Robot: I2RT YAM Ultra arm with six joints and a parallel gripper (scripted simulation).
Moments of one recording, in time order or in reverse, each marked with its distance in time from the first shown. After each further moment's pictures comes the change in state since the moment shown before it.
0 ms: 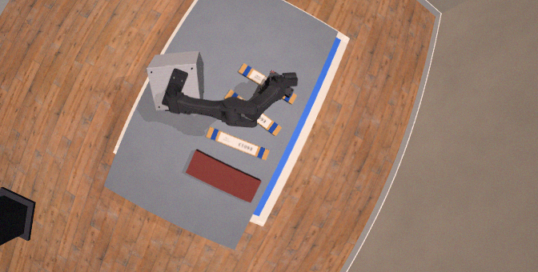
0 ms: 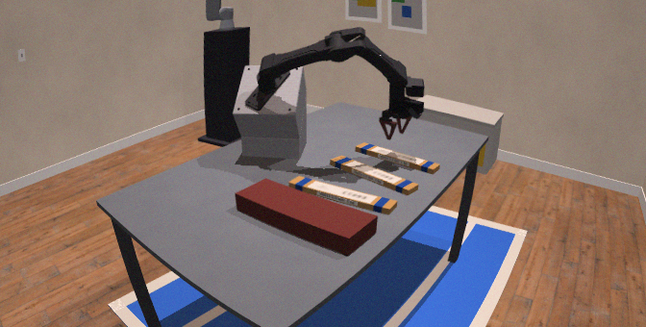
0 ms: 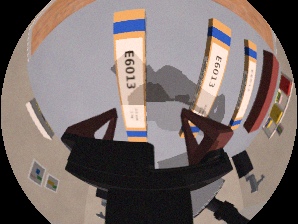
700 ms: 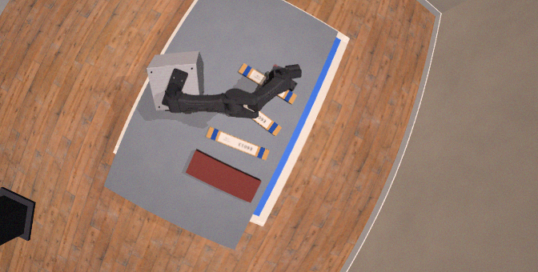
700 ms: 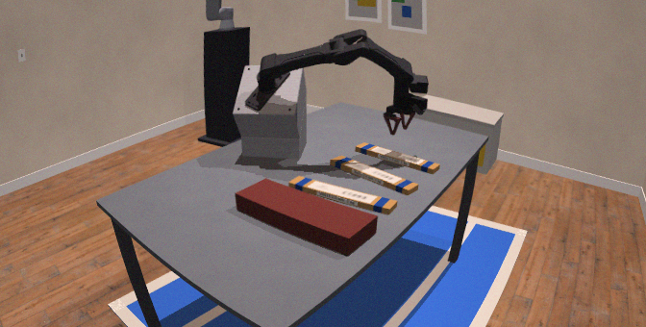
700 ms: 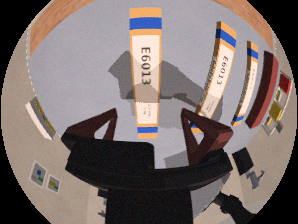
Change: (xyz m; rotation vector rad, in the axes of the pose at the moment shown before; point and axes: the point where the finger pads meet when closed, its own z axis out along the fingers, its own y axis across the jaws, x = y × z) arm 0.004 0.033 -0.008 0.013 0.017 0.006
